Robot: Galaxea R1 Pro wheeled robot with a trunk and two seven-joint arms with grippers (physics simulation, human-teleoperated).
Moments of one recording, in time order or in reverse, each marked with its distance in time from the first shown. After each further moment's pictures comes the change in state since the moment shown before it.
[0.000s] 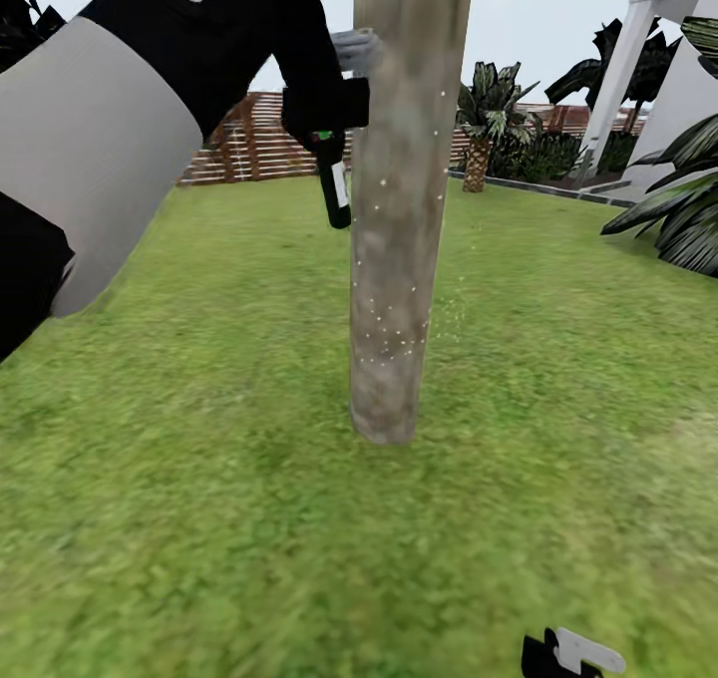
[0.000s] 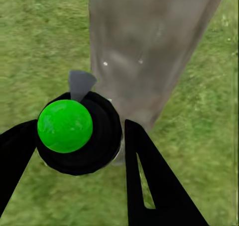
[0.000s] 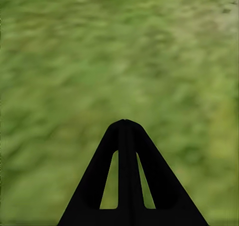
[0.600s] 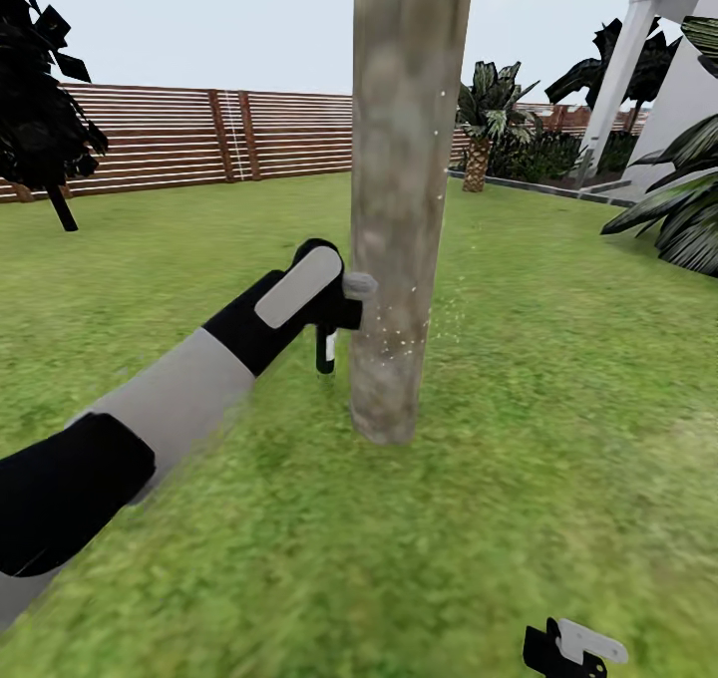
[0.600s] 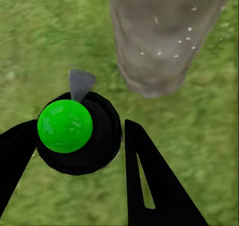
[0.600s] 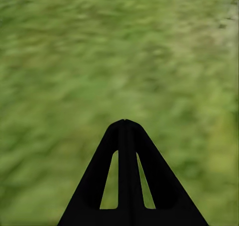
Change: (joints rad) left arm 0.662 0.047 -0.002 -0.324 -0.345 0.001 0.003; right arm 0.001 0.000 0.001 -0.040 -0.001 -0.003 0.002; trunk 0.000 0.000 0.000
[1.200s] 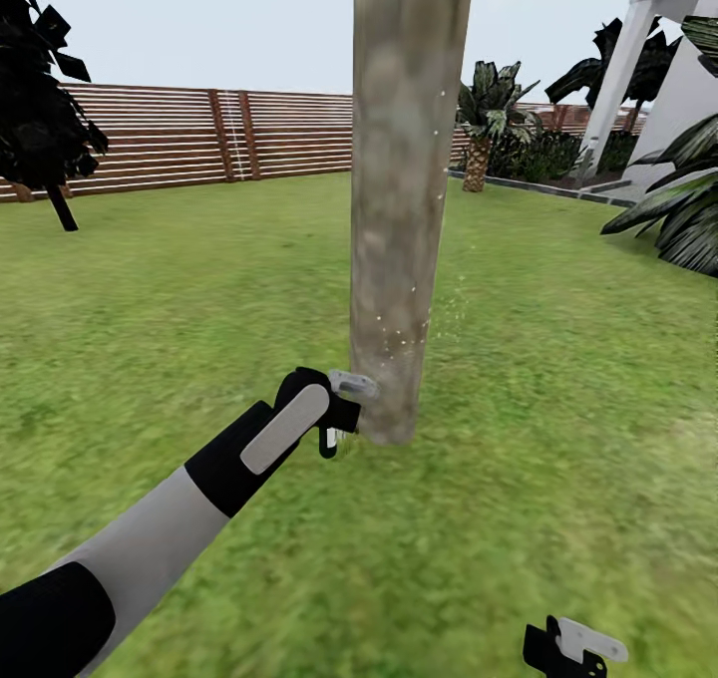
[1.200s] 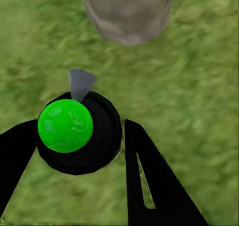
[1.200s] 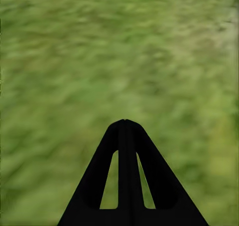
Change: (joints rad) left arm 0.470 0.101 -0.002 -0.336 -0.299 0.000 -0.190; right arm 0.000 0.002 -0.001 -0.005 0.001 -0.007 0.002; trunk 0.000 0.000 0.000
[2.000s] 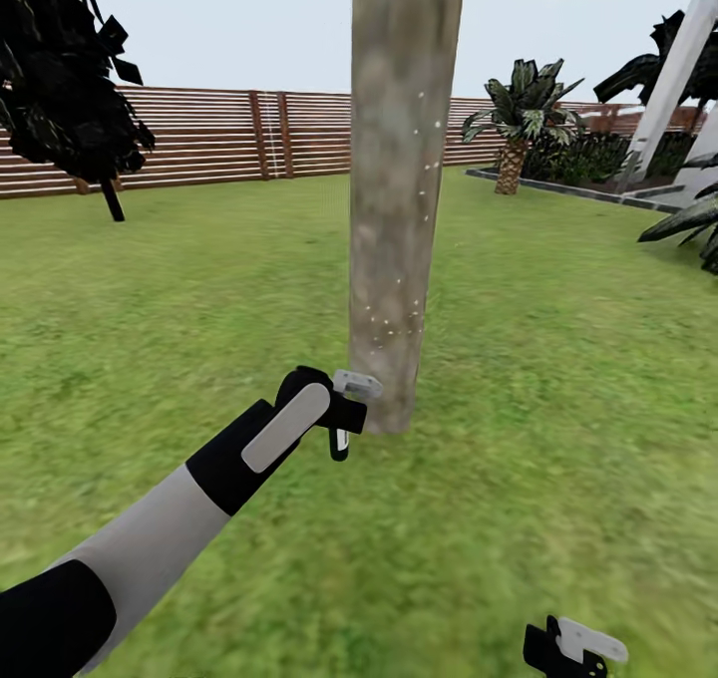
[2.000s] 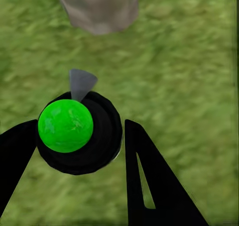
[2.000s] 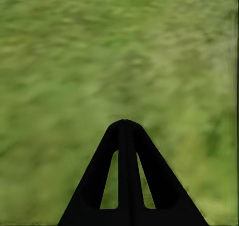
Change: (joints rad) left arm -0.006 -0.001 -0.005 0.006 0.003 0.000 -0.082; right arm 0.000 -0.001 0.001 0.000 0.000 0.000 0.000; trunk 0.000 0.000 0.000
